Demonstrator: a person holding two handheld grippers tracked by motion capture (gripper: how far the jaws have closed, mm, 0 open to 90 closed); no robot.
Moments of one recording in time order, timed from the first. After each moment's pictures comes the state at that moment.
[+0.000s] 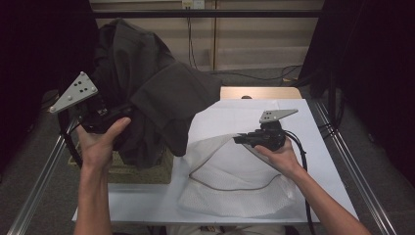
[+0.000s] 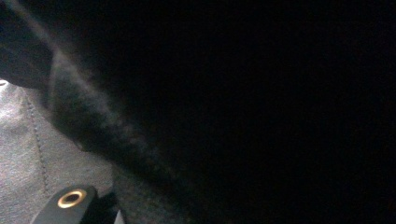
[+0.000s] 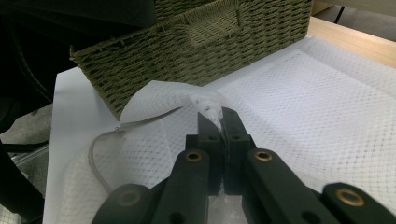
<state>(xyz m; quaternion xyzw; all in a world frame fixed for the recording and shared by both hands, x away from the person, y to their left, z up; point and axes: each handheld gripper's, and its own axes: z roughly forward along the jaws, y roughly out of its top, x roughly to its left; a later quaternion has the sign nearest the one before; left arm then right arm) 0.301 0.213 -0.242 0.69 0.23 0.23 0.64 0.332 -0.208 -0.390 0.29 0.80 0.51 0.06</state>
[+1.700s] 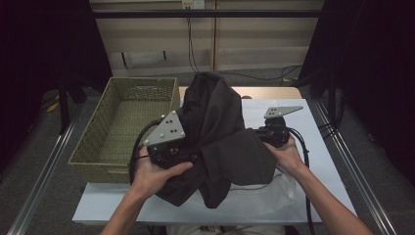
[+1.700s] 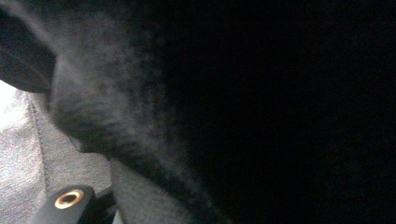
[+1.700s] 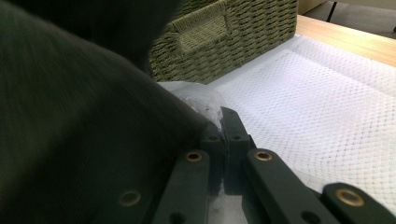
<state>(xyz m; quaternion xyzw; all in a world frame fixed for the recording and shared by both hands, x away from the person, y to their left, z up) 0.262 0.095 -0.296 0.81 0.13 0.14 0.55 0.336 -0.218 -0.385 0.32 0.79 0.52 0.05</state>
